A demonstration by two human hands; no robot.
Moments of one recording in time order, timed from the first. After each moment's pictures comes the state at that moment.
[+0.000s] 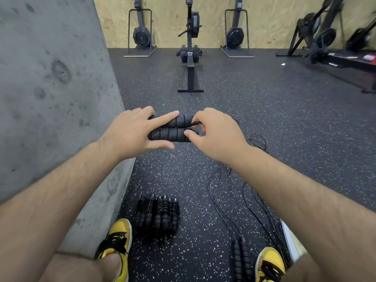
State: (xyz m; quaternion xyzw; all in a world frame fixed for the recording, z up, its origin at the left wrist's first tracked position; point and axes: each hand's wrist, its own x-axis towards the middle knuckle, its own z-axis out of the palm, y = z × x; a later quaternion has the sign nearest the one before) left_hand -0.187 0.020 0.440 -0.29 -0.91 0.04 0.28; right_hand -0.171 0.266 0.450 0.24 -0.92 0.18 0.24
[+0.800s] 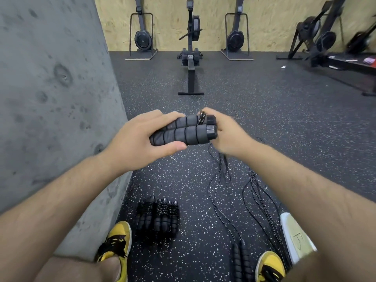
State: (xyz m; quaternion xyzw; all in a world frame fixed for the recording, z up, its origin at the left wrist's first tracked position) left_hand -0.147 0.049 0.456 -0.32 -0.89 -0.23 0.23; right_hand -0.184 0.289 0.458 0.27 -0.90 0.33 0.08
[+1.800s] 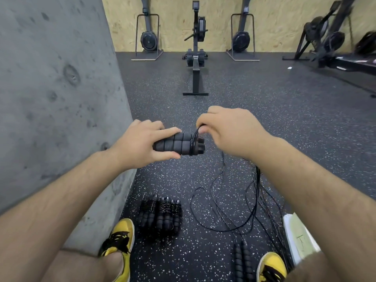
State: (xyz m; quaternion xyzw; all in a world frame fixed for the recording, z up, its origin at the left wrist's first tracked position) left_hand -0.172 0.030 0.428 -0.28 -0.93 -0.03 0.23; right_hand -0.161 0.293 0.486 0.32 -0.93 0.02 0.19
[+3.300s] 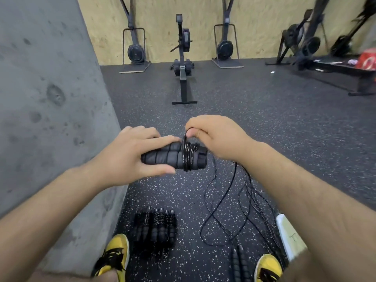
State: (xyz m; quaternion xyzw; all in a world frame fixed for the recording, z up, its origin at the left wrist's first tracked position) left_hand -0.135 0.053 0.472 -0.37 -0.89 -0.09 0.23; right_hand -0.173 0.309 0.481 0.35 -0.90 0.18 0.20
